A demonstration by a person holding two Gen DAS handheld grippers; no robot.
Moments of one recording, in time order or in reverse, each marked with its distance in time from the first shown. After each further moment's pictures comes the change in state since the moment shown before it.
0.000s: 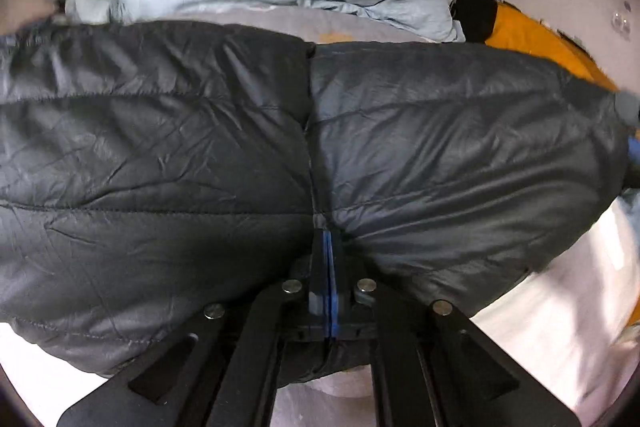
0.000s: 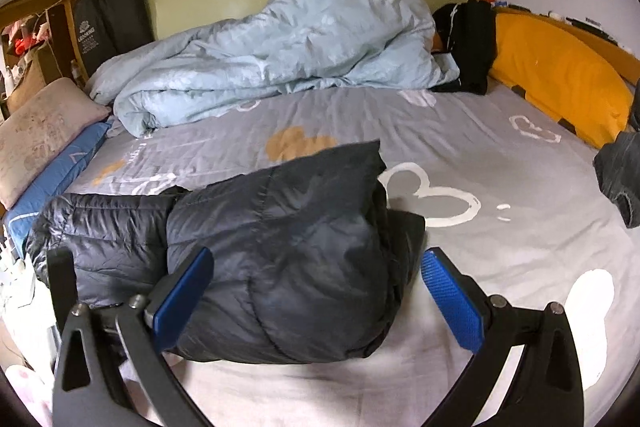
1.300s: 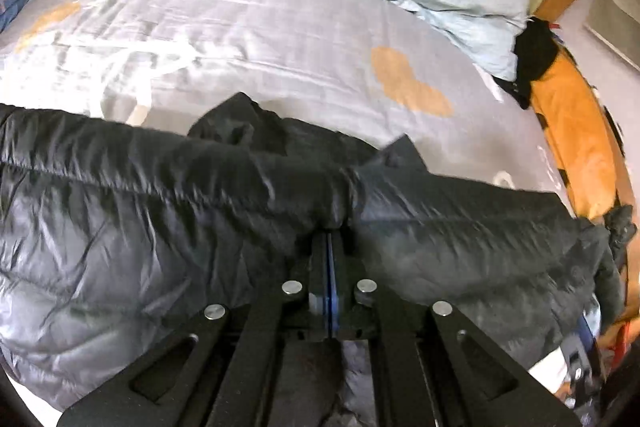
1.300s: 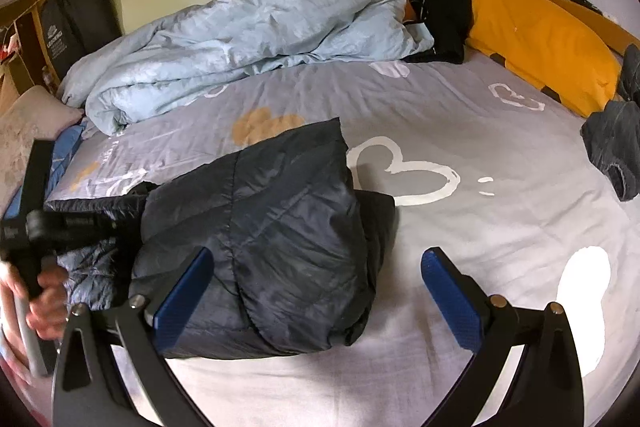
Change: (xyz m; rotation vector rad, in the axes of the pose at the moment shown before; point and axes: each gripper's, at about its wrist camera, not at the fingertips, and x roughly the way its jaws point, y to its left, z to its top) left arm 0.040 0.047 0.132 -0.293 0.247 -0.035; right arm 0.015 -0.021 0.002 0.067 0.086 -0.067
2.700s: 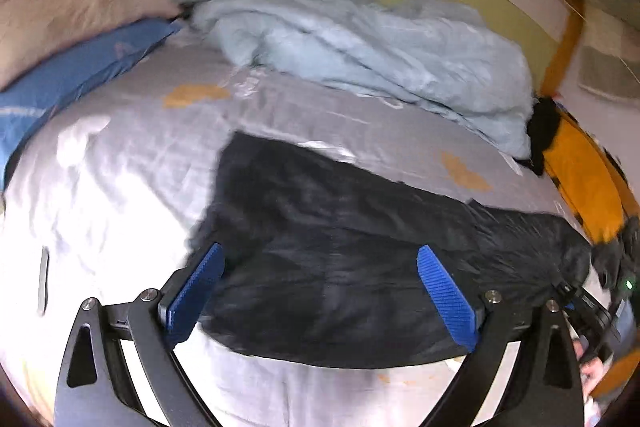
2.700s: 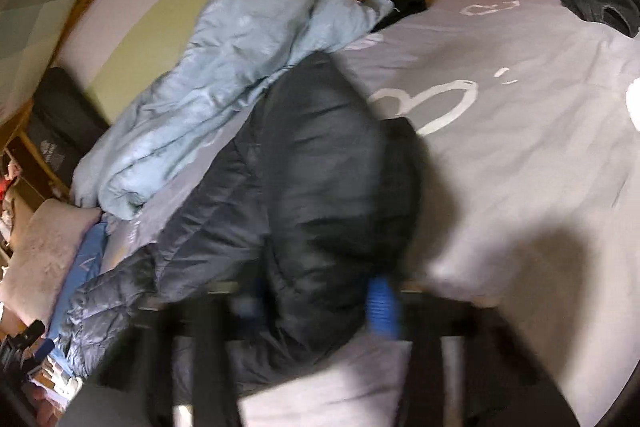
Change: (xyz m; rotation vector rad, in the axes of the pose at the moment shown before) left arm -0.177 0.149 -0.083 -0.013 -0.423 0.122; right arm 0.040 -0.002 -0.049 0.402 -0.109 0.140
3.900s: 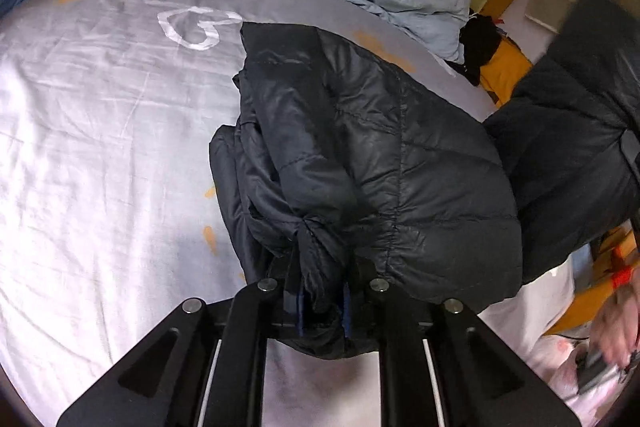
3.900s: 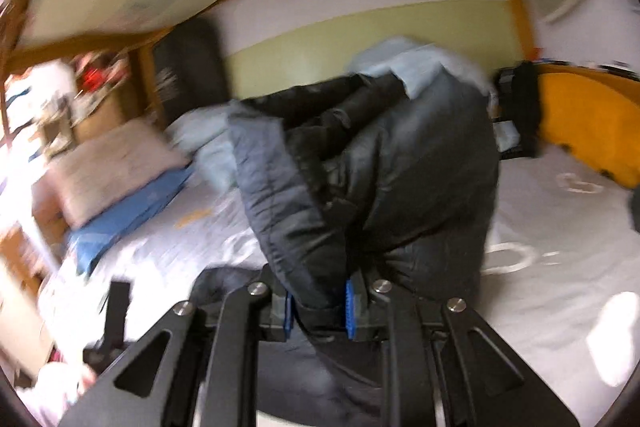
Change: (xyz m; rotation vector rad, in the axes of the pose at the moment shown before) left arm 0.059 -0.057 -0.098 0.085 0.302 -0.284; right arm -0.122 0.112 -0.003 -0.537 -0.119 0.265
